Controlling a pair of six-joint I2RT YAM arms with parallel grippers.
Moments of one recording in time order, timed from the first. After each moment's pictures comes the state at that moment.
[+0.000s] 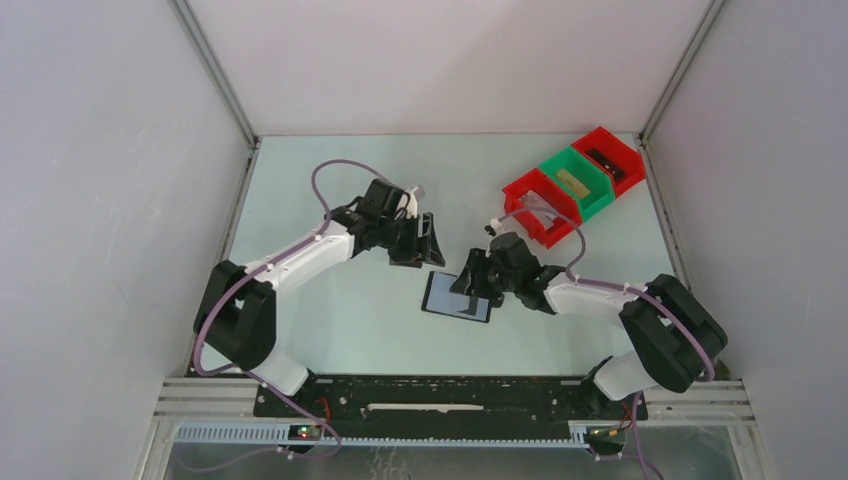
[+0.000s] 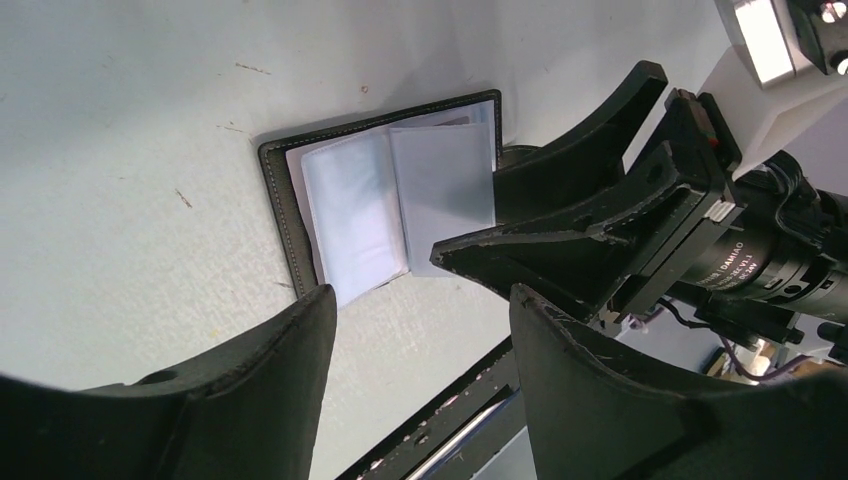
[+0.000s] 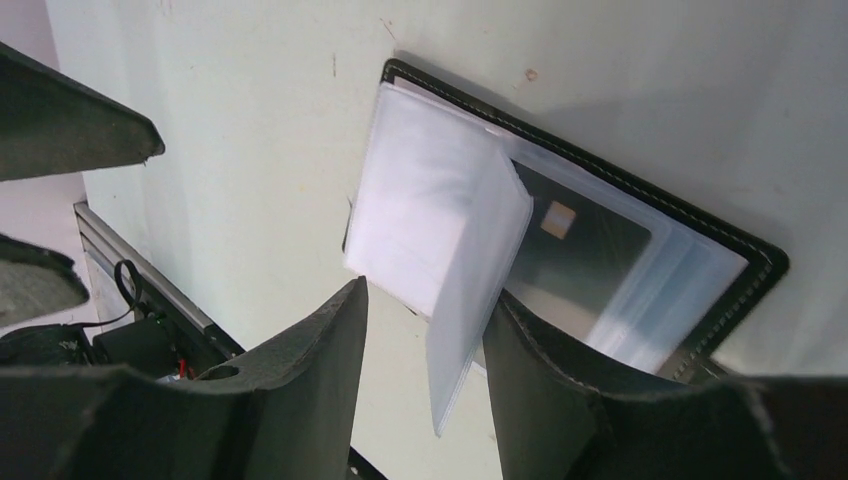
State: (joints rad) left arm -0.56 1.56 1.11 -0.47 0.42 -0.53; right arm 0.68 1.45 0.62 0.12 -0.20 0.80
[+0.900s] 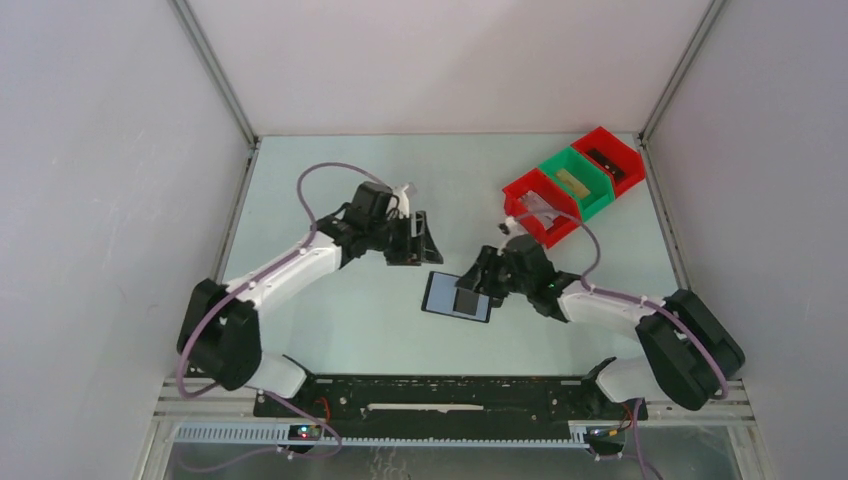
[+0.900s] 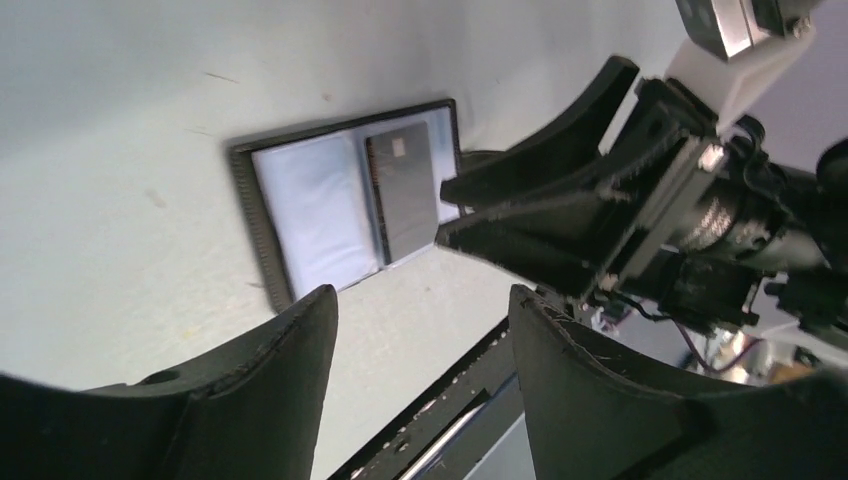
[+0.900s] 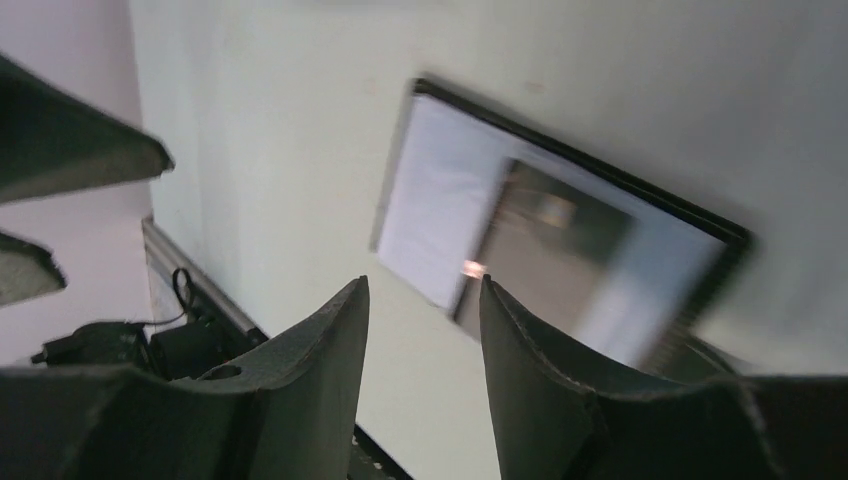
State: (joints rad) left arm -0.54 1.42 1.05 -0.44 0.42 -0.55; right arm 0.66 1.39 0.59 0.20 -0.24 0.83
